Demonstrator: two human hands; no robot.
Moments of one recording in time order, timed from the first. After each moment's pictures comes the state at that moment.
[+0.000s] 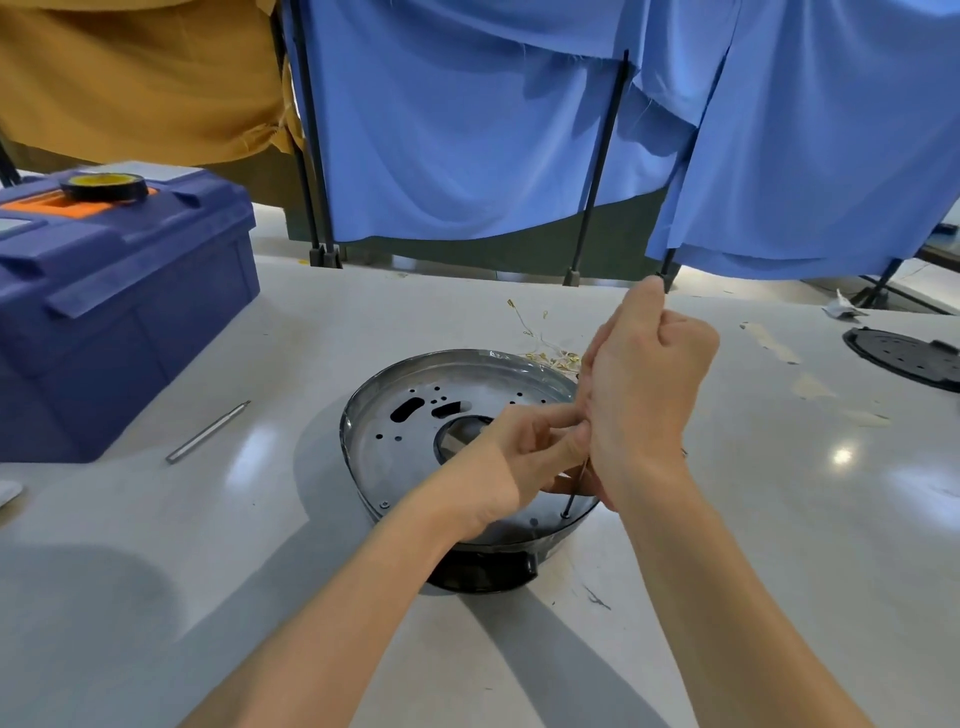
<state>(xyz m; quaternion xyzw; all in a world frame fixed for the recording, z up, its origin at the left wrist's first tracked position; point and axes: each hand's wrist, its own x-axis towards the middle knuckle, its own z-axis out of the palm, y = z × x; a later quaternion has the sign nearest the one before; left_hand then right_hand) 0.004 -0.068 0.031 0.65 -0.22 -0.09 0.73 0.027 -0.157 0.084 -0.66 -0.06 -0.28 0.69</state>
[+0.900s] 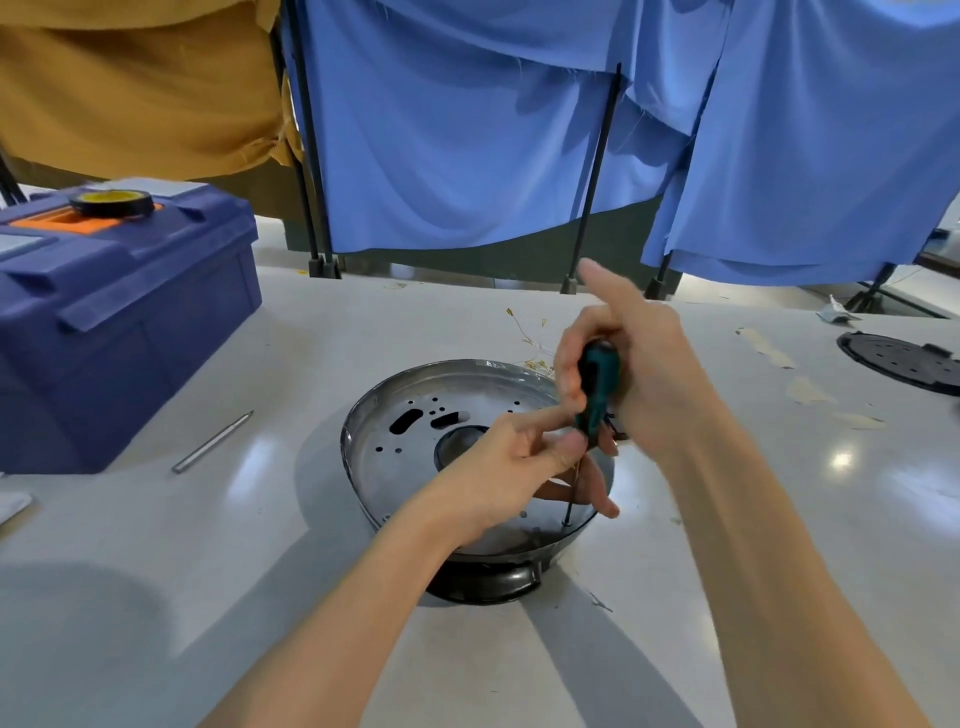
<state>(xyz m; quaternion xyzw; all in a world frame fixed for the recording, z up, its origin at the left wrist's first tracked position) 0.002 -0.062 0.030 0.66 -0.24 -0.10 0.70 0.040 -0.190 0.105 -0.64 -0.21 0.05 0.73</state>
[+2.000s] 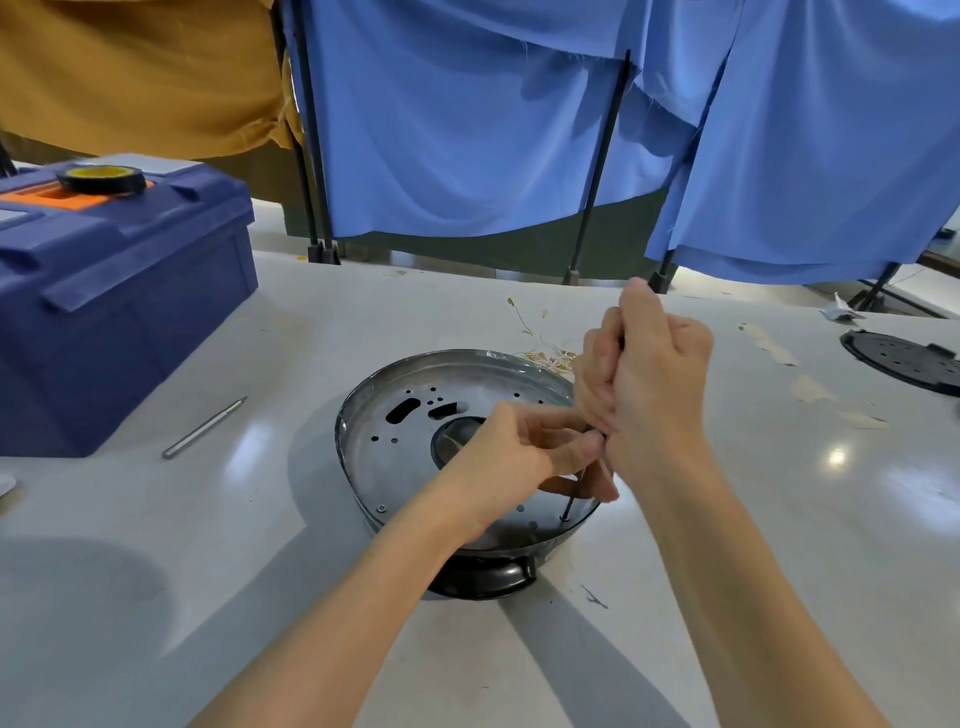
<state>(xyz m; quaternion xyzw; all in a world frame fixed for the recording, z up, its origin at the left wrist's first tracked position) 0.006 -0.066 0.027 0.64 -0.19 -0.07 0.74 0.030 -0.175 0.086 -0.60 -0.16 -0.14 0.77</state>
